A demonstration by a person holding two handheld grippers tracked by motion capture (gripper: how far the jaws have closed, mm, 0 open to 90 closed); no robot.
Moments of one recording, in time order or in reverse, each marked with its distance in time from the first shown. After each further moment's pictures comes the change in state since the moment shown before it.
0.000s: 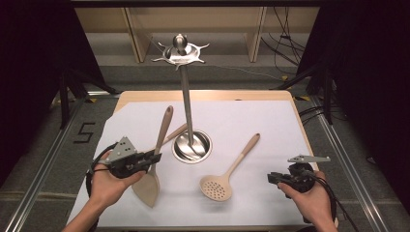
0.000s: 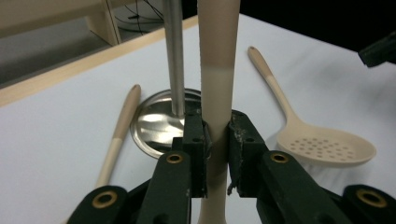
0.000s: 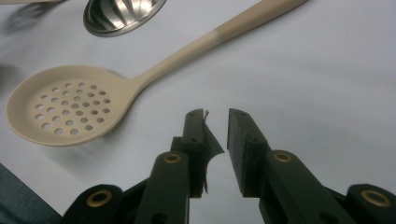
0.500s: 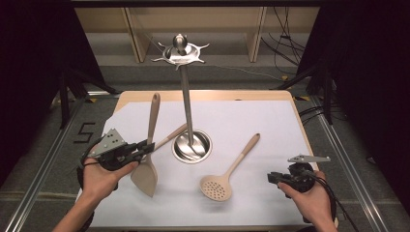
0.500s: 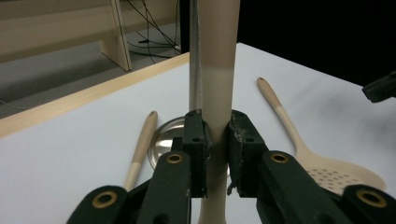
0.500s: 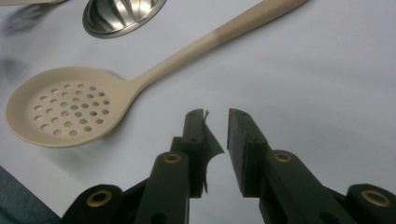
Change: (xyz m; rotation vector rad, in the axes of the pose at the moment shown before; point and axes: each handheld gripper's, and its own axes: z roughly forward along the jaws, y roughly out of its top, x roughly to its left) left arm 0.018 0.014 -0.014 -0.102 0.027 -0.020; right arm 0.000 0.000 0.000 -0.003 -0.002 0.001
